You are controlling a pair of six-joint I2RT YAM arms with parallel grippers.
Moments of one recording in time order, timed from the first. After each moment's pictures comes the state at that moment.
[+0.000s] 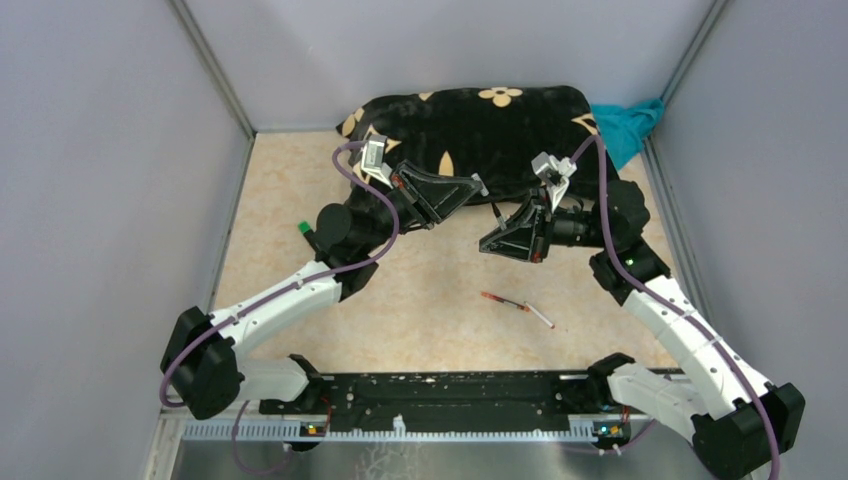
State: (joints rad) left arm -0.78 1.26 0.89 0.97 0.33 -0.95; right arm 0.43 0.95 0.88 0.14 -1.05 0.47
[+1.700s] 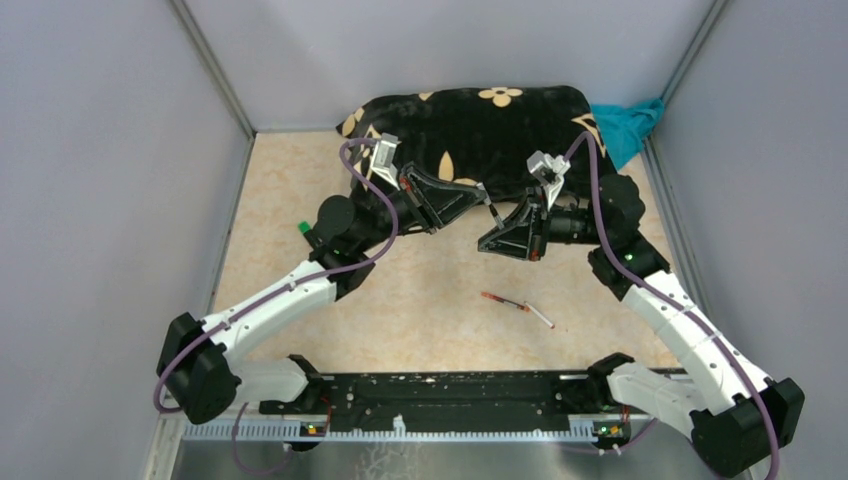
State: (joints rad) left arm -0.78 1.24 0.93 0.80 0.40 -0.85; right arm 0.44 0.98 0.91 0.06 -1.05 0.41
